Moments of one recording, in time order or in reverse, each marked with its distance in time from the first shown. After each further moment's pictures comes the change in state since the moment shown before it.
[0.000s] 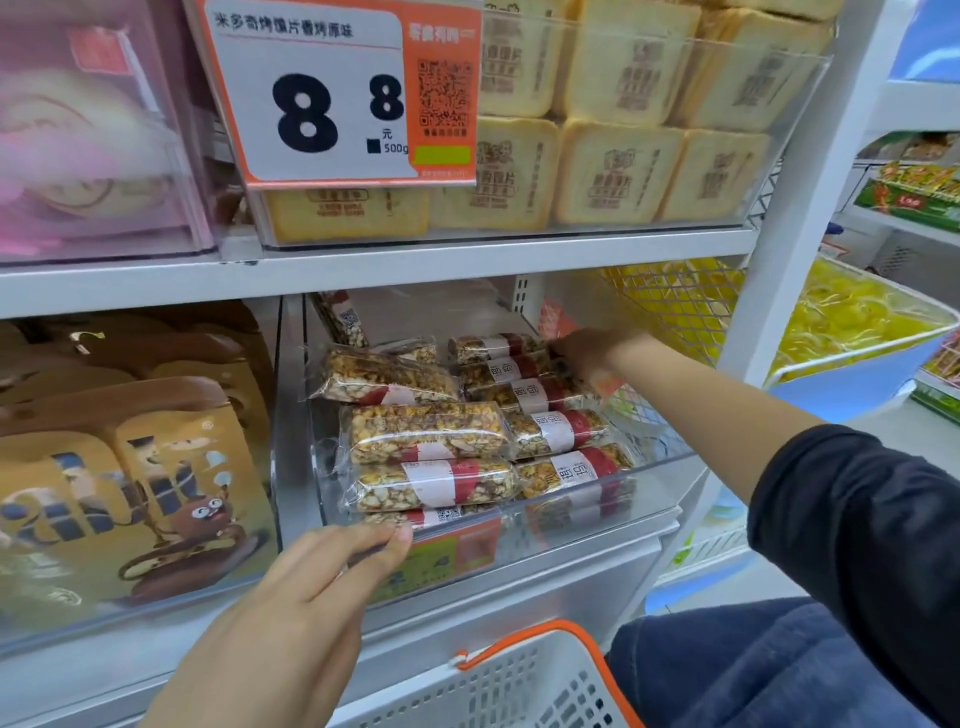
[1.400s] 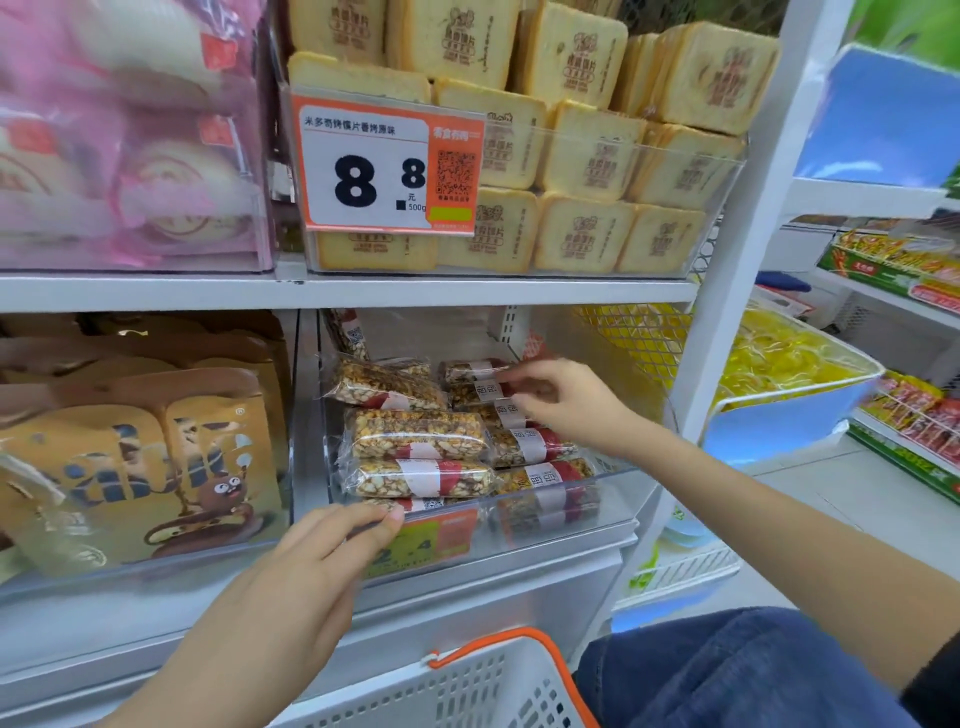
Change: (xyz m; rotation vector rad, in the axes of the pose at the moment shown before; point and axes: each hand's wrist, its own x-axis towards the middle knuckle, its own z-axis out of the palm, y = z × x) left_hand -0.003 0.007 -0.002 0.055 0.008 0.030; right_hand -0.130 -0.043 -0.005 0.693 0.499 -0.318
